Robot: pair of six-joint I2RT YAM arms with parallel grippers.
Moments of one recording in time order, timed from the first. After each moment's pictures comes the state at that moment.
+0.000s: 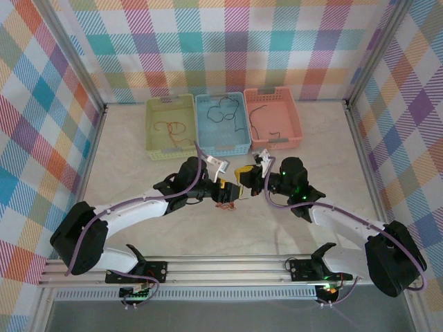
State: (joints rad) left arm -0.77 1.38 0.76 0.10 0.38 -0.46; right arm 0.60 1.17 0.55 0.43 -0.54 0.31
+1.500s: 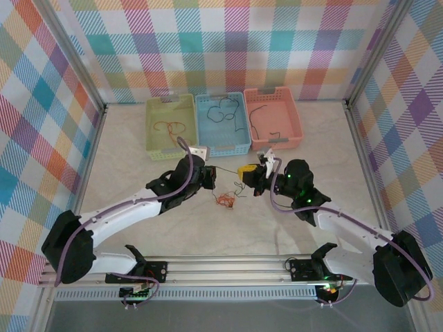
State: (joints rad) left arm -0.77 1.27 0.82 -0.13 -0.19 -0.53; right arm 0.60 1.08 0.53 0.40 -0.48 0.30
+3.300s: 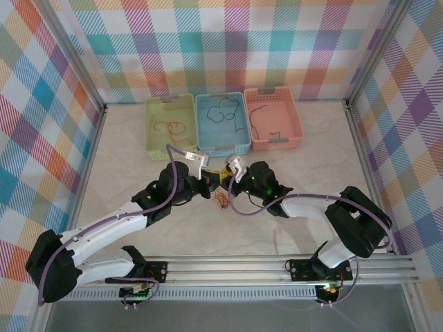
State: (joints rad) left arm -0.78 1.08 0.70 0.05 0.14 -0.48; right arm 0.77 1.52 0.64 0.58 -0.16 0.00
